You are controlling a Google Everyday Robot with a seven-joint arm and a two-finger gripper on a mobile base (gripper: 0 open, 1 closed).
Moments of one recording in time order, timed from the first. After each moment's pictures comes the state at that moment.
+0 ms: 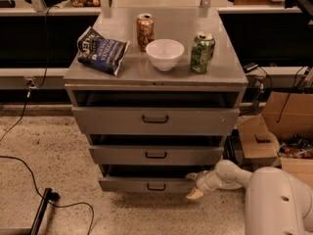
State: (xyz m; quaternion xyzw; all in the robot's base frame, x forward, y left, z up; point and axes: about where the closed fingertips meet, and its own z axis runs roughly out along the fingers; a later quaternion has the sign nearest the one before) arm 0.601 -0.178 0.205 -0.66 0.68 0.14 0.28
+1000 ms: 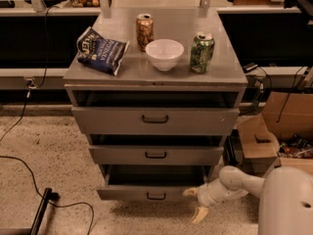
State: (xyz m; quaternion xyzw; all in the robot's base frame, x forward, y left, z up) arm 0.493 -0.154 0.237 -0.69 0.64 0.27 0.22
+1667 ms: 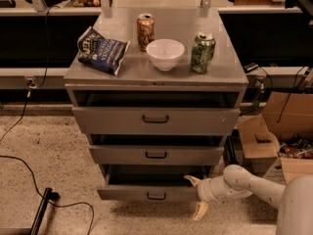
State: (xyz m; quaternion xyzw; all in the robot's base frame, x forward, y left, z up) arm 0.515 -0.152 0.278 -0.69 0.62 0.23 0.30
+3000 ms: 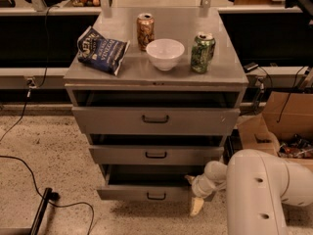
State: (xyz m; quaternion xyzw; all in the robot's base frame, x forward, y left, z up) arm 0.565 -0.171 0.188 -0.70 0.68 0.13 0.18
